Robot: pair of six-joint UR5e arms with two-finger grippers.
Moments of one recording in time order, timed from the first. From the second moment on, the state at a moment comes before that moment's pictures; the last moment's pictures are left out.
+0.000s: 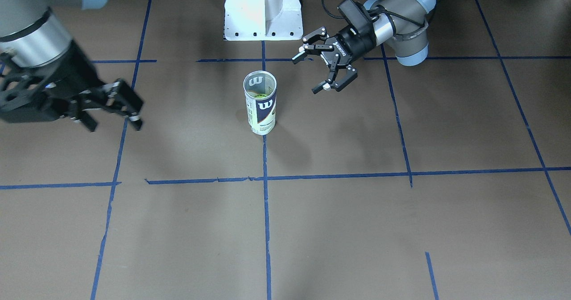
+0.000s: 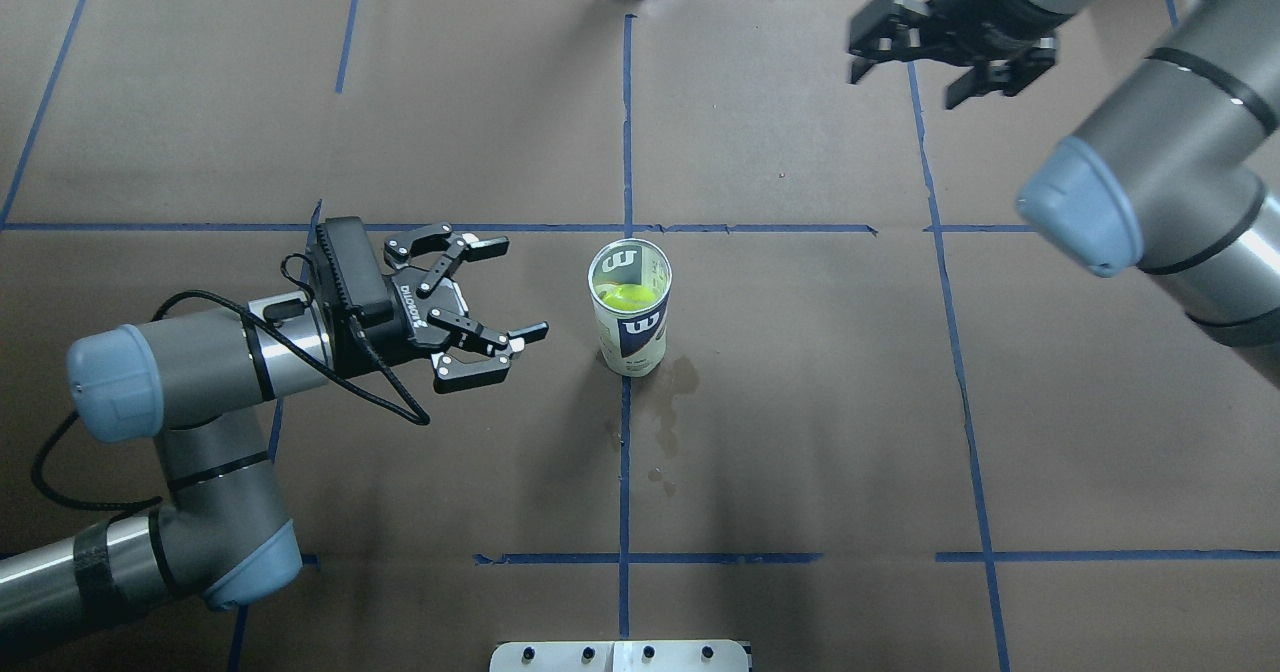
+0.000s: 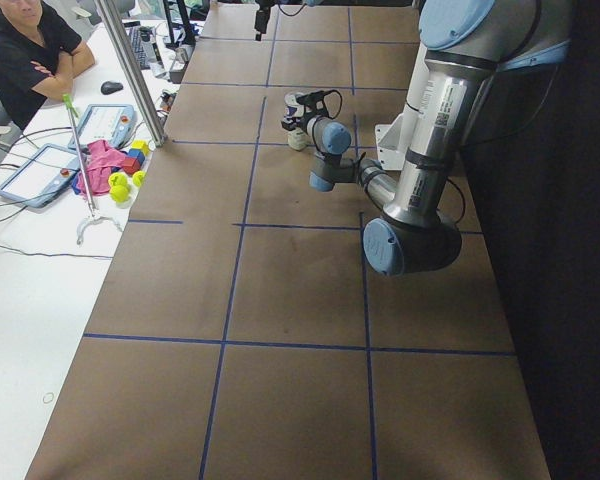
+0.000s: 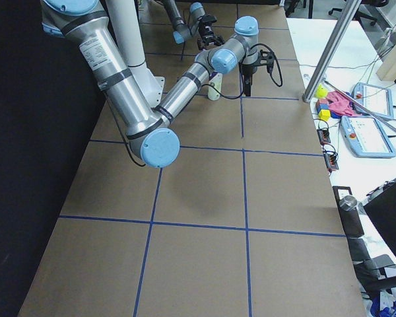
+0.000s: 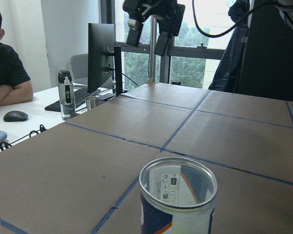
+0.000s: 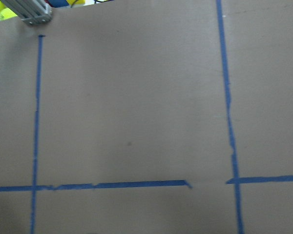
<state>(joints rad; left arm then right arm) -0.51 -1.87 -1.66 -3.08 -1.59 -0.38 1.06 -1.09 1.88 -1.62 2.17 0.91</state>
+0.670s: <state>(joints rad) -0.75 -1.78 -1.64 -2.80 -1.59 -0.57 1.31 -1.23 1.70 -1.61 2.20 0.29</state>
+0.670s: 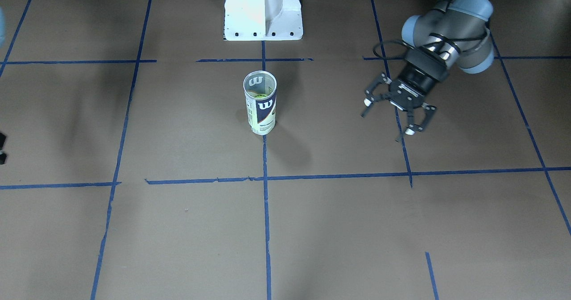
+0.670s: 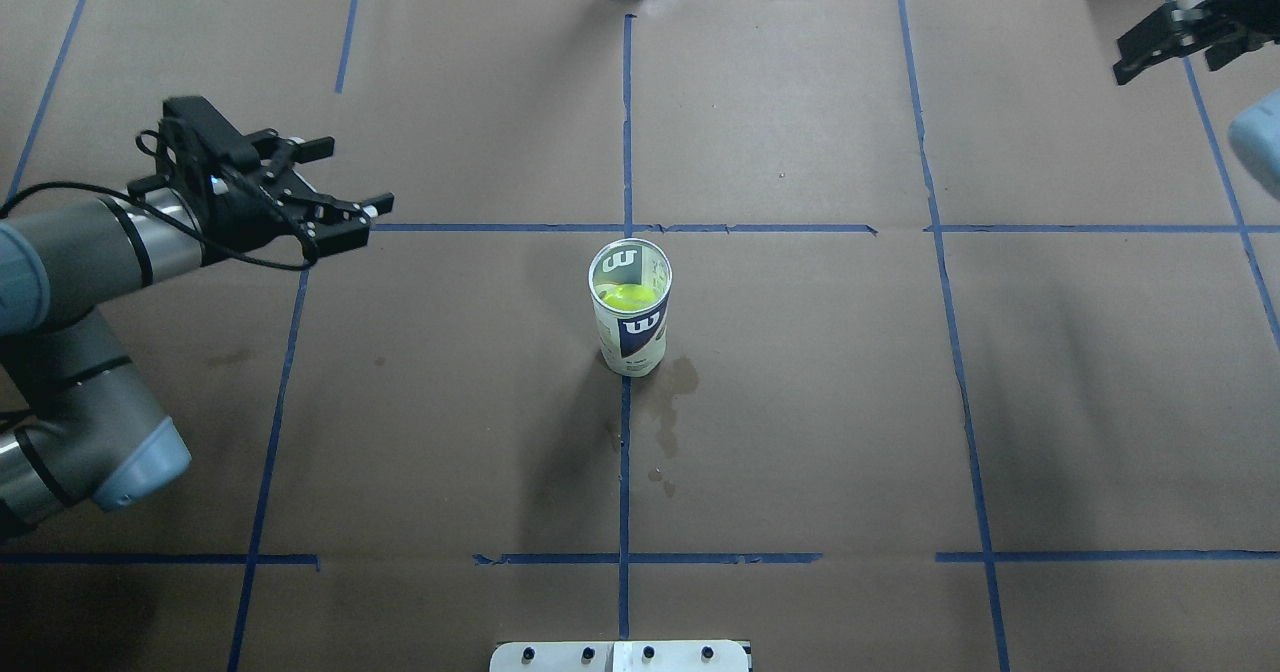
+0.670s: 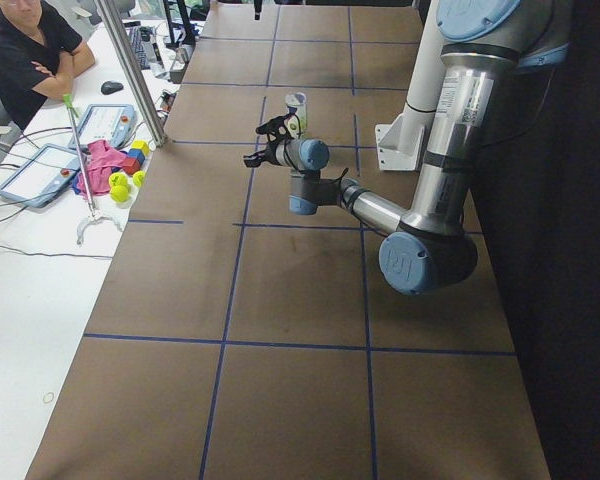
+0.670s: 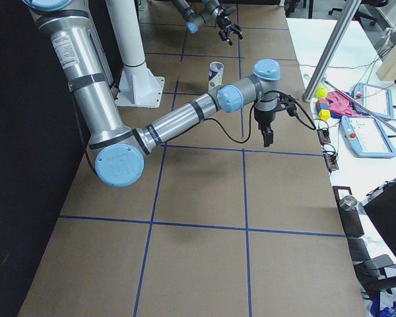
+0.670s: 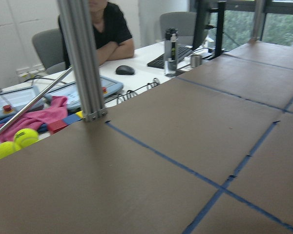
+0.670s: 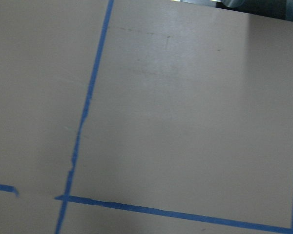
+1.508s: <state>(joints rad) -1.25 -1.76 -1.63 -2.08 -2.14 -0.56 1.48 -1.23 1.46 -1.61 2.24 0.12</state>
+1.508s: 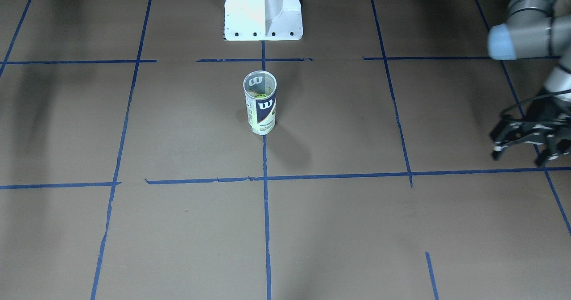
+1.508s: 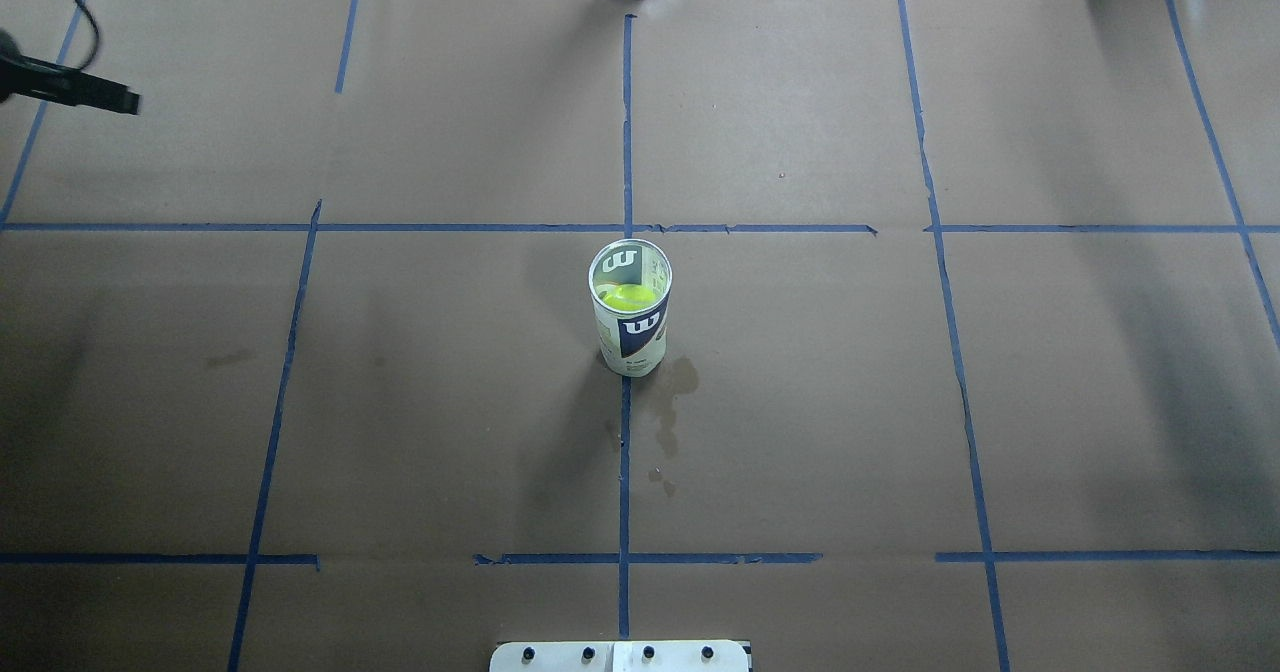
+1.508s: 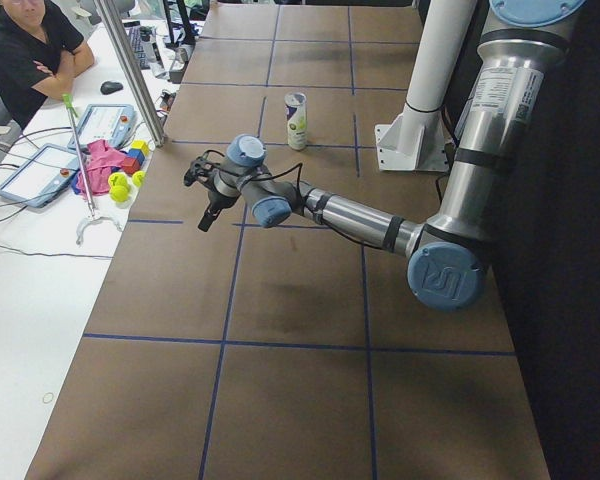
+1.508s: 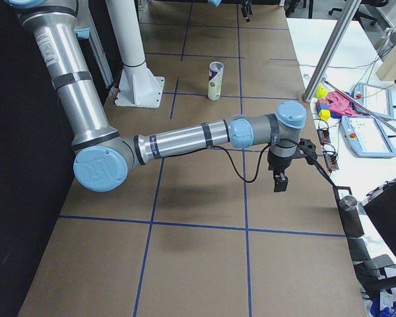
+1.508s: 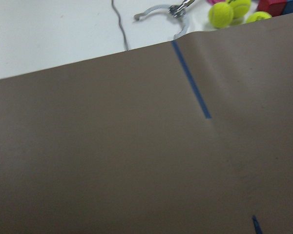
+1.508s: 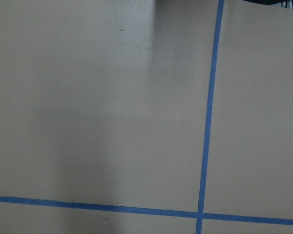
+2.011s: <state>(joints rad) -1.45 -1.75 -1.69 -1.61 -2.37 -0.26 1.49 -1.23 1.39 -1.61 2.25 0.12</state>
